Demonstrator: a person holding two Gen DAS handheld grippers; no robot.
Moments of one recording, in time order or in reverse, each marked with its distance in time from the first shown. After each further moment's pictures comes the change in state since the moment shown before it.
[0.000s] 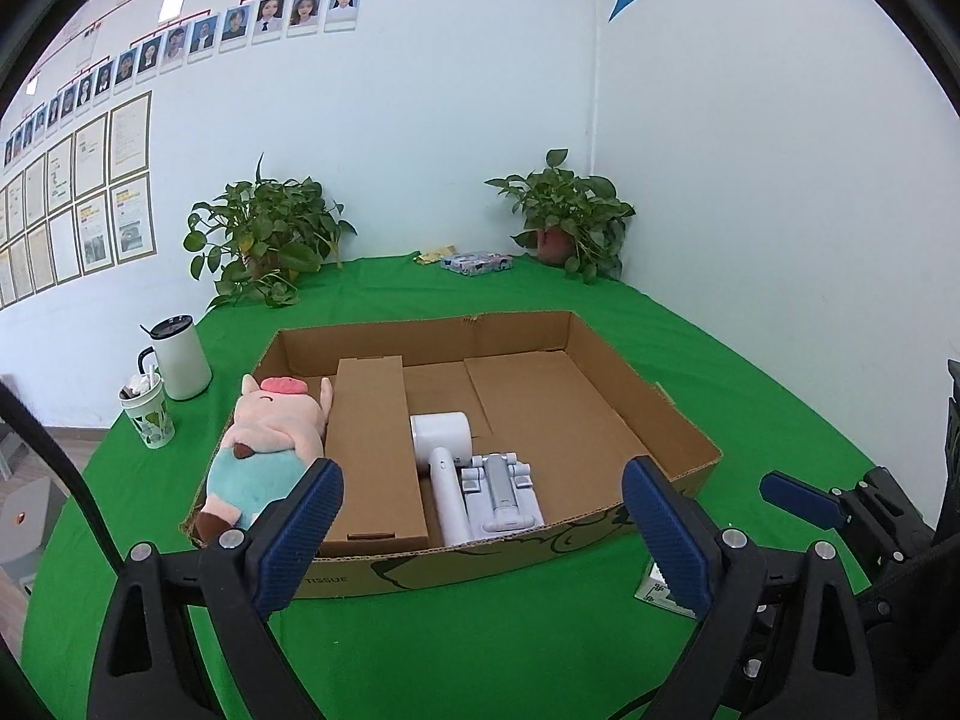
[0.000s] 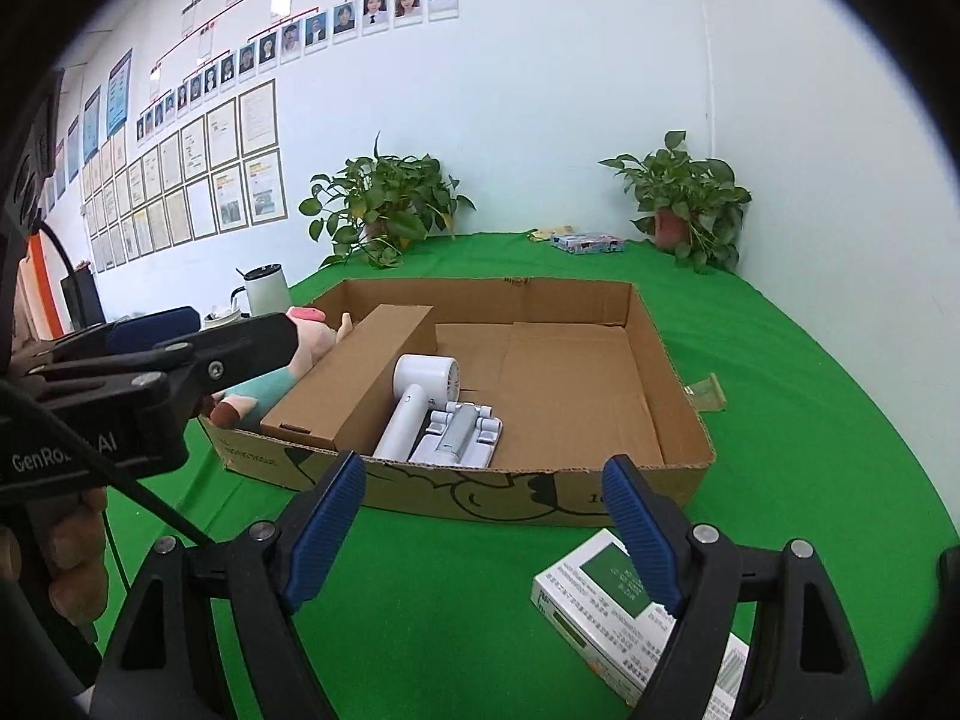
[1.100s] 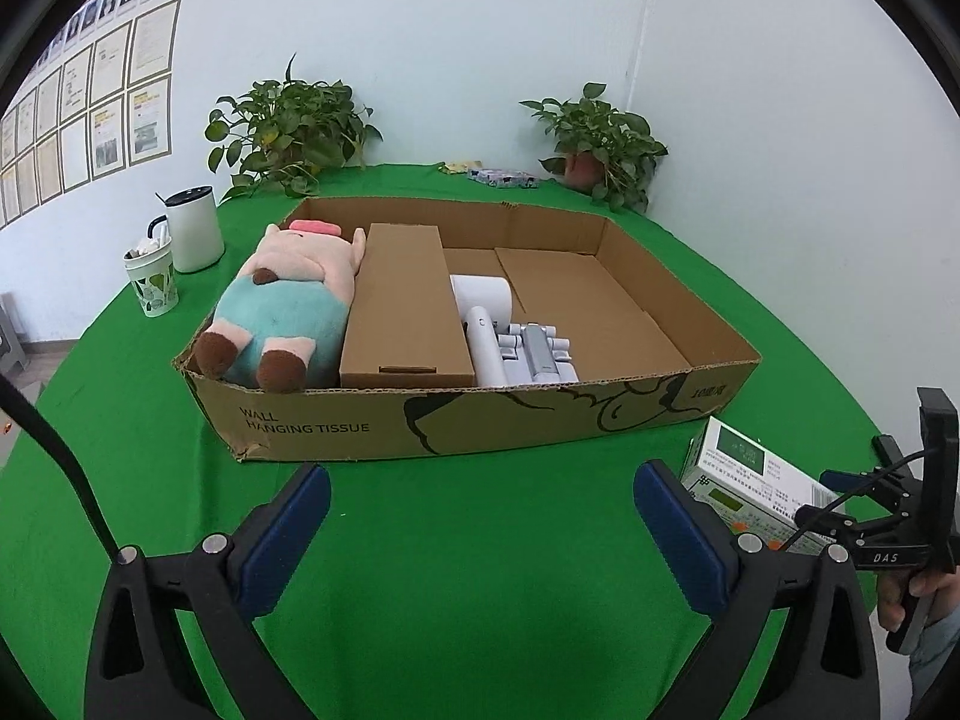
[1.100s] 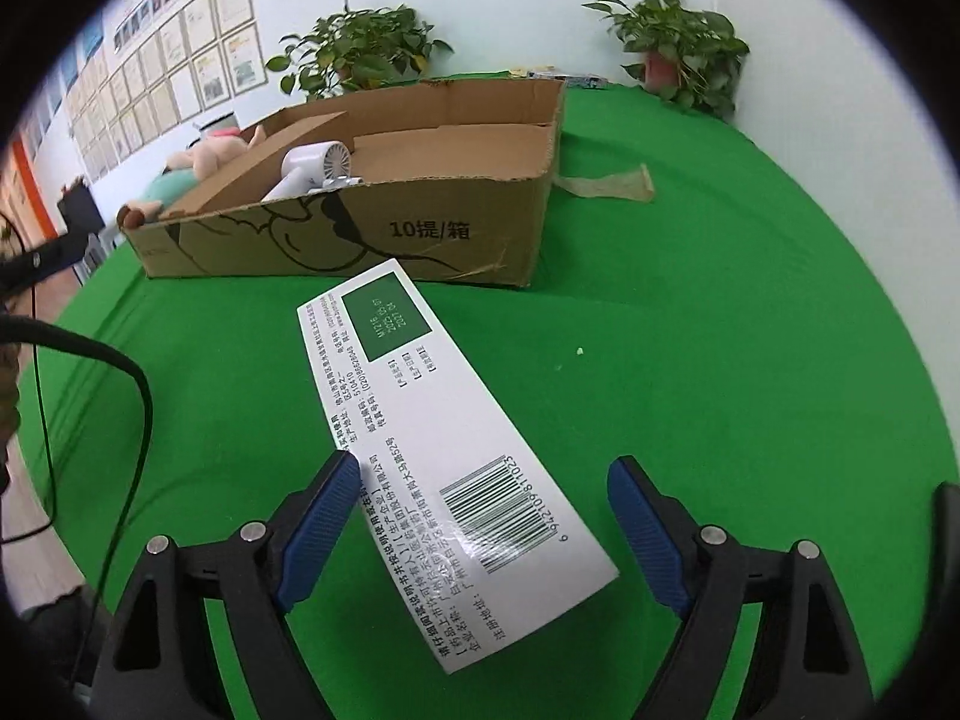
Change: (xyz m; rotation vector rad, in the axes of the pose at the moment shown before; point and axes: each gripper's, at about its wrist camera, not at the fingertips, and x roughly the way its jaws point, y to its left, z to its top) left arm 0.019 0.044 -0.084 -0.109 0.181 0.001; right arm 0.024 -0.132 -0.087 0.003 0.365 0.059
